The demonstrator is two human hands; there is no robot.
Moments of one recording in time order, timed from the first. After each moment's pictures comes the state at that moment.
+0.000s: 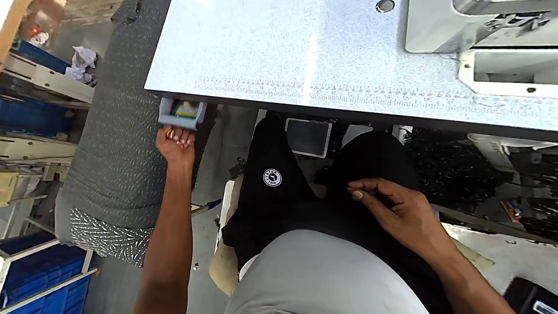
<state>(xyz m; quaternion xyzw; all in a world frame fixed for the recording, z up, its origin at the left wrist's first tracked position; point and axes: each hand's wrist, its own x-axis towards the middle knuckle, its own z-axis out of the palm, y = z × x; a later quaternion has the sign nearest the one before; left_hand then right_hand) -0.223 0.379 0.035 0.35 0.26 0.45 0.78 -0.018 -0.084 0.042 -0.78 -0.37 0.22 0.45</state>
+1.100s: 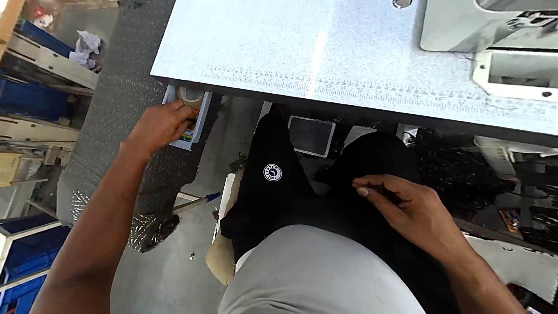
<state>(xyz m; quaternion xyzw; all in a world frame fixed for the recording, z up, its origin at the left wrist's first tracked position) -0.243 0.419 0.132 1.00 0.07 -0.05 0.00 -0.005 -0.081 0.057 -0.78 -0.44 0.19 0.41</state>
